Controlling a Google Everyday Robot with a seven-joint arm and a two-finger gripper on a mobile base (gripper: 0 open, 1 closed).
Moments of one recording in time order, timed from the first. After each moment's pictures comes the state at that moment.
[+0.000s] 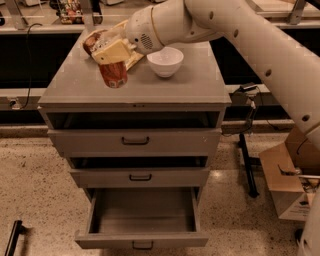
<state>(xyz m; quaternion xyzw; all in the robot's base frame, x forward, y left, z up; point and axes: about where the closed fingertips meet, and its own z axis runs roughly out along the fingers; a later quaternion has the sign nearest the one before) 0.638 0.124 0.997 -0.58 0.59 0.30 0.47</state>
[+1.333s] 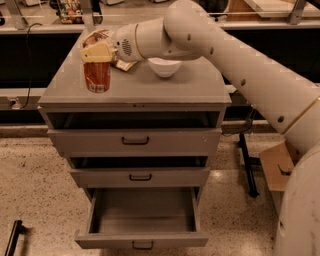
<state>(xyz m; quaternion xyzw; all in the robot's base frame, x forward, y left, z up) 0.679 0.161 0.970 -0.42 0.67 0.39 0.46</state>
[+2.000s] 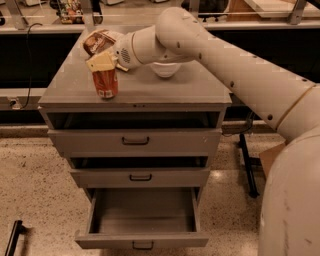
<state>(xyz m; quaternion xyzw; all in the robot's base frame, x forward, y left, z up) 0.711 0.156 0.931 -0.42 0.71 0.32 0.46</state>
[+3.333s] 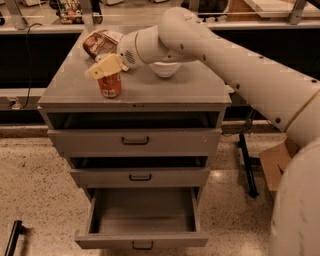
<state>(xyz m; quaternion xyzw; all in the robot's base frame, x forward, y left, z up) 0.713 0.145 0.933 -0.45 0.69 0.27 0.49</state>
